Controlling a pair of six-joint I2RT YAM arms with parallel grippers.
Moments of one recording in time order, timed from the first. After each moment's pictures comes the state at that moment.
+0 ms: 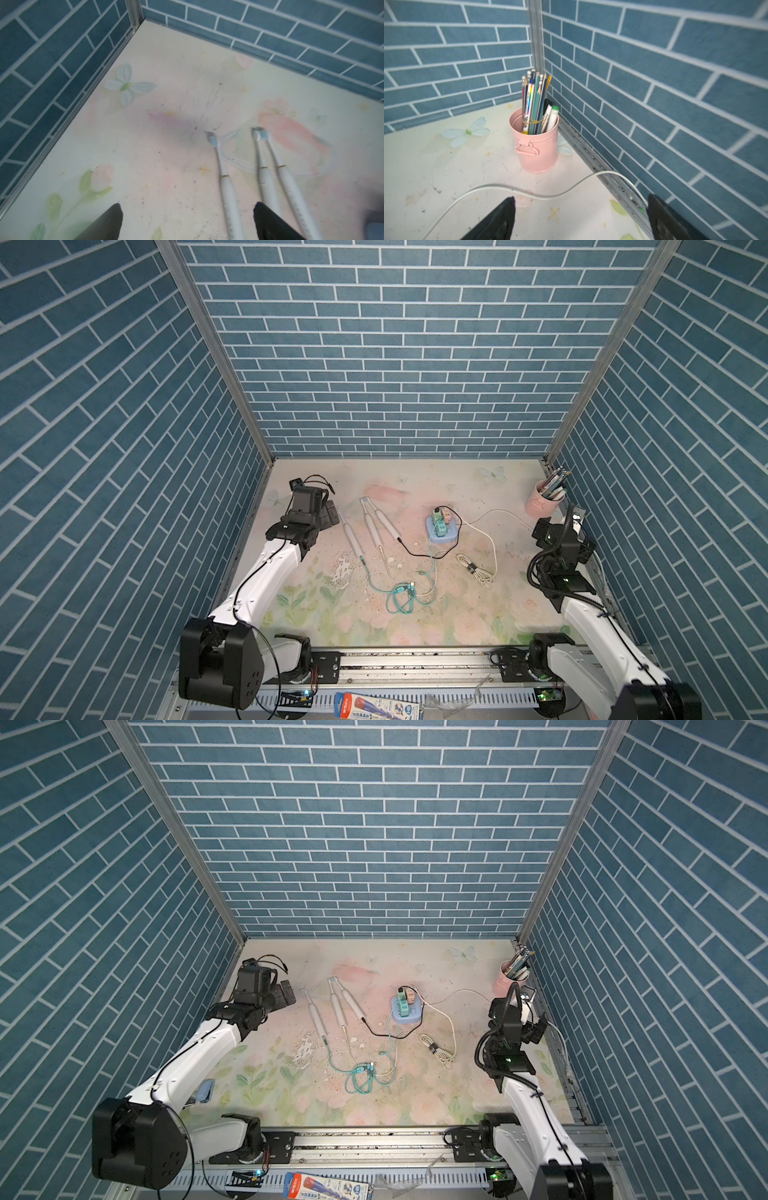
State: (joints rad) left arm -0.15 1.21 0.82 -0.38 -0.33 -0.38; right arm 0.08 0.98 0.43 0.20 0.60 0.08
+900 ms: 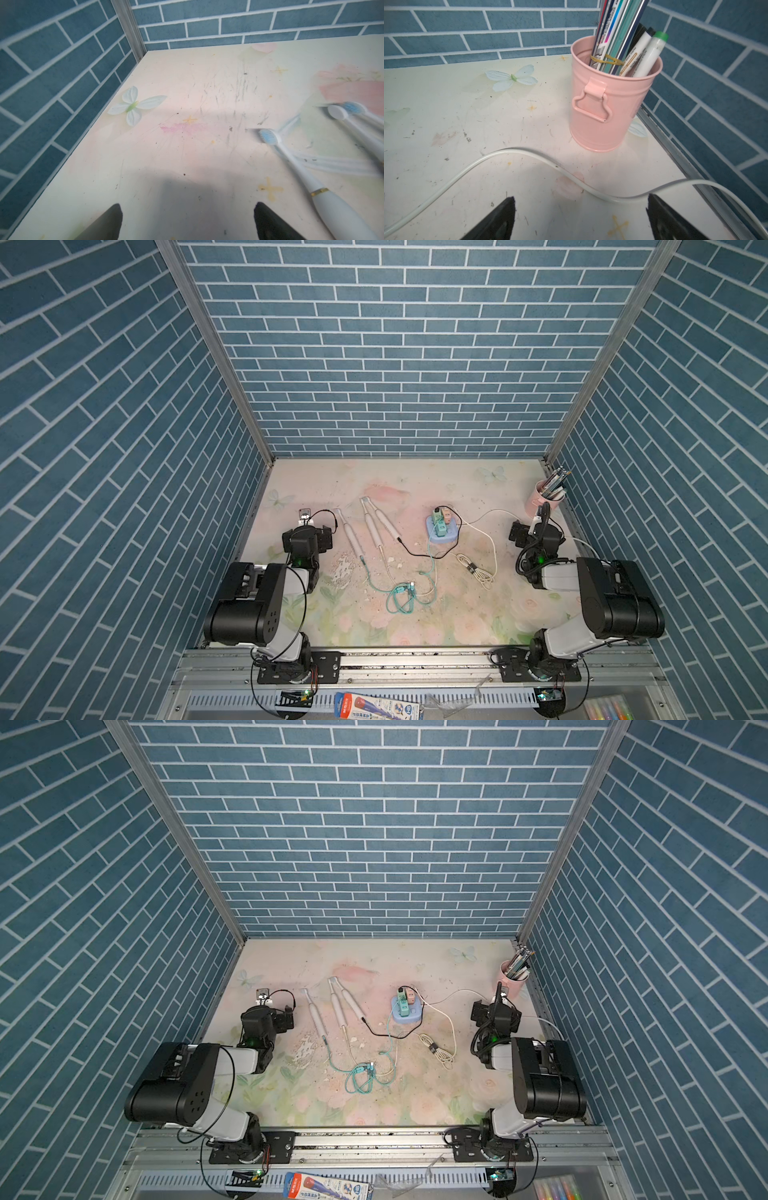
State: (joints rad) left arm -0.06 1.53 0.36 0.73 -0.30 0.01; right arm -0.01 1.54 0.38 0.78 0.25 0.03
